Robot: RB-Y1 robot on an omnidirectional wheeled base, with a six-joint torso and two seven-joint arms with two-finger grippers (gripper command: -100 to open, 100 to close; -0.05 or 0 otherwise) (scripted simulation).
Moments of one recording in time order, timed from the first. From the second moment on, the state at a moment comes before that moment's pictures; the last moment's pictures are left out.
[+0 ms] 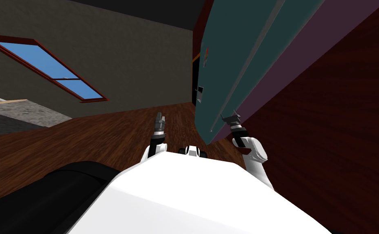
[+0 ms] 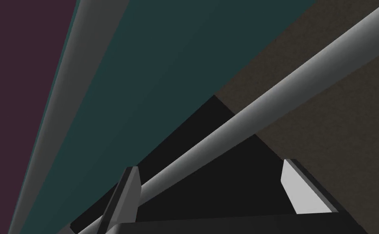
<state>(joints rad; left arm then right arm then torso) 0.55 -0.04 0.05 -2.24 -0.11 -0.42 -0.07 0.07 -0.33 -0.26 -1.84 0.89 -0.37 0.90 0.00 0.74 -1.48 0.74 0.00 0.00</state>
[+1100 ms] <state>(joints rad) 0.55 -0.04 0.05 -2.24 -0.11 -0.42 -0.07 0.01 -0.41 -0.28 -1.79 0.99 -0.33 0.97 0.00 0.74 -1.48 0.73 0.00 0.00</state>
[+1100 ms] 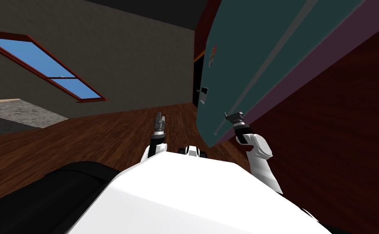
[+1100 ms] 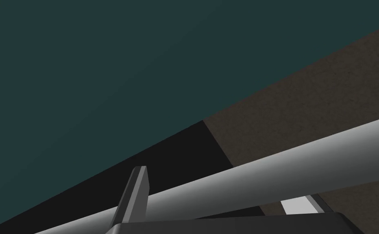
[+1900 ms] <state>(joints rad) 0.55 -0.04 0.05 -2.24 -0.11 -0.42 -0.07 -0.05 -0.44 -0.27 -1.69 1.07 -0.19 0.92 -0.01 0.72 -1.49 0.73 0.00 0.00</state>
